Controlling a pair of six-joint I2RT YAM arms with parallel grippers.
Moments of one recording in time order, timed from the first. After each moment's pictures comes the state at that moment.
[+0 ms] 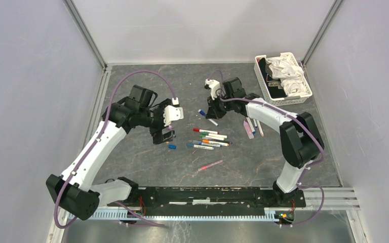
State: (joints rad) left arm -0.44 1.19 1.22 -1.01 0.53 0.88; right arm 0.50 1.79 1.23 -0.26 -0.47 -0.11
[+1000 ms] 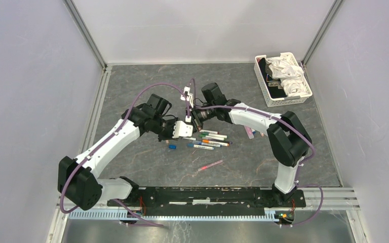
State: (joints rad) left arm -0.53 1.28 1.05 -0.88 0.53 1.13; right arm 0.71 1.85 1.29 -0.11 -1.05 0.27
